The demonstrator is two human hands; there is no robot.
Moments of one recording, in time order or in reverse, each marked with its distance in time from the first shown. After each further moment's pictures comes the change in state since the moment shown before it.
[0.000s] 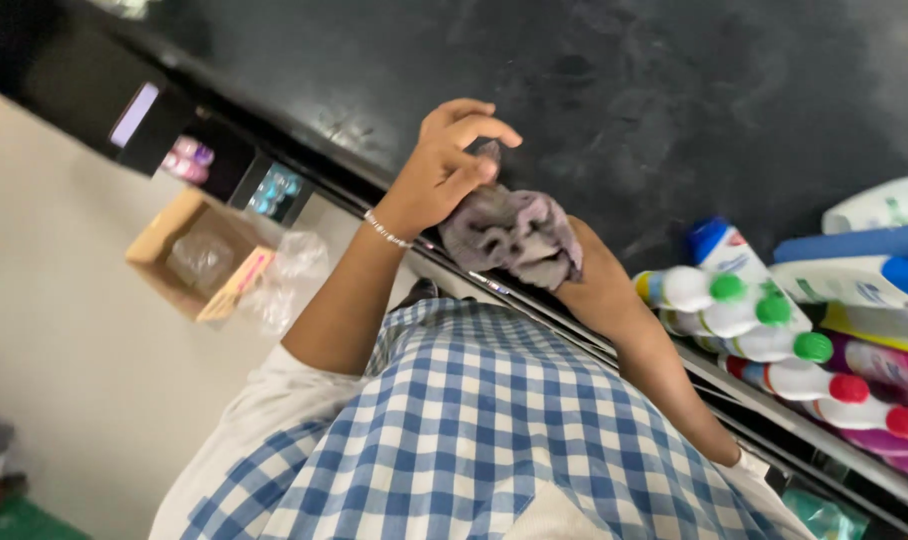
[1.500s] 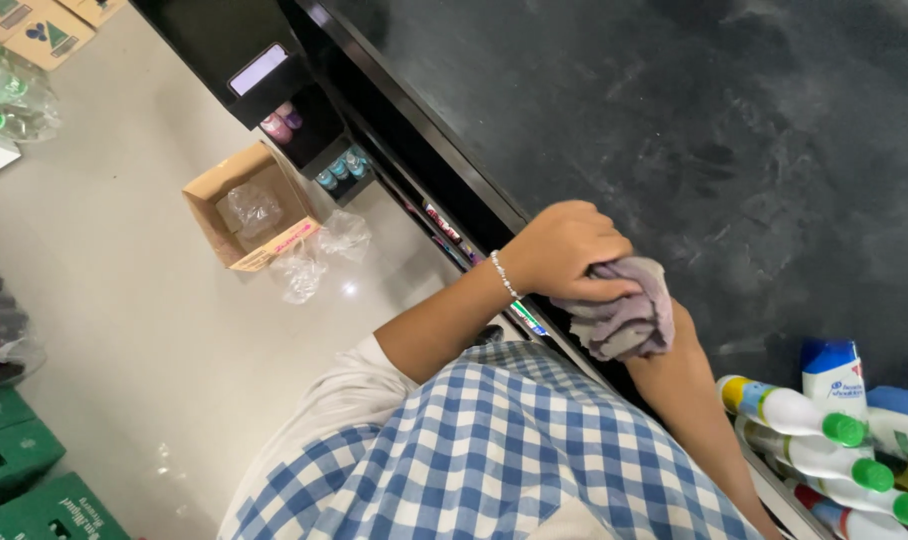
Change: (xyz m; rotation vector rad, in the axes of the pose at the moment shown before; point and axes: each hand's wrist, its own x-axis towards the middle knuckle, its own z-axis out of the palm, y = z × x) left_hand -0.021 -0.008 0.012 0.217 -0.017 0.074; right_hand 0.024 -0.003 0.026 -0.492 -0.014 0.257
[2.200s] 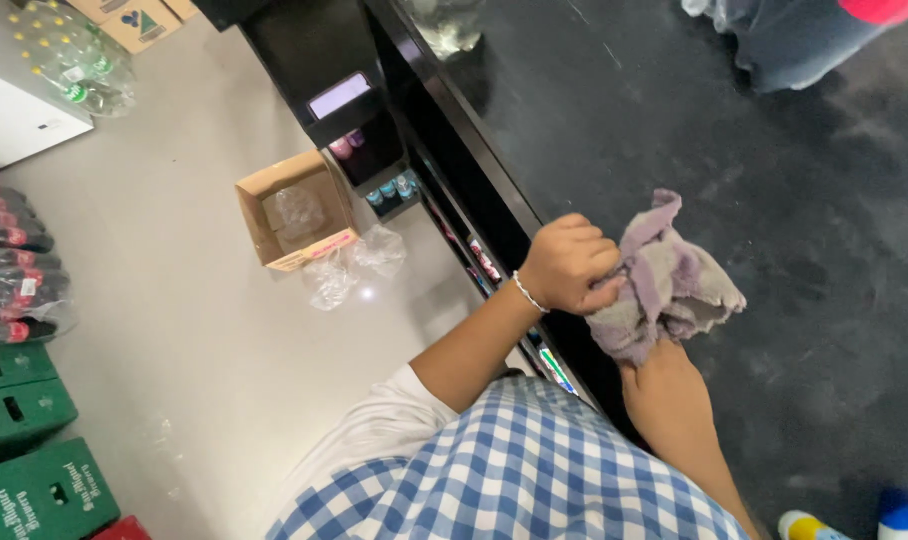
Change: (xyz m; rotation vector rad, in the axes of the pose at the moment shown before) left_hand -0.042 -0.081 -0.058 0.328 0.386 -0.031; right_hand 0.082 -0.024 0.059 -0.474 -0.016 -0.279
